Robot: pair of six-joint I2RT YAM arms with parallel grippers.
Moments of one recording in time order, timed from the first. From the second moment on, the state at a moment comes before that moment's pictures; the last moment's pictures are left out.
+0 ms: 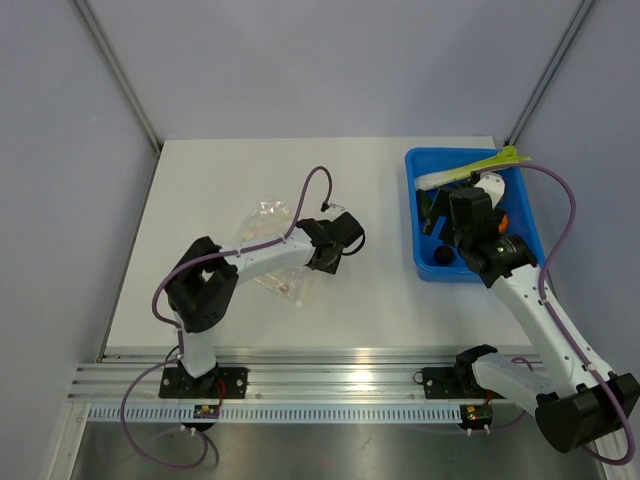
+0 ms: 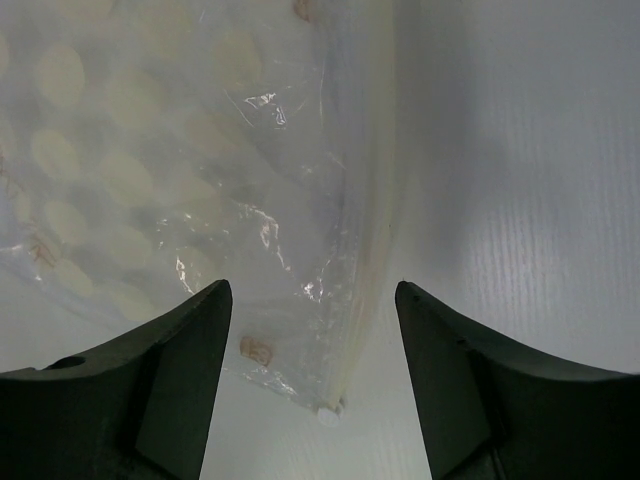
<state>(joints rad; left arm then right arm) -0.90 1.85 1.36 -0.75 -0.53 -0.52 0.34 1.03 1.04 -0.68 0.42 0.51</state>
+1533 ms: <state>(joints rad) -0.72 1.70 1.61 -0.78 -0.08 -0.57 0.41 1.14 1.03 -0.52 -0.04 0.60</state>
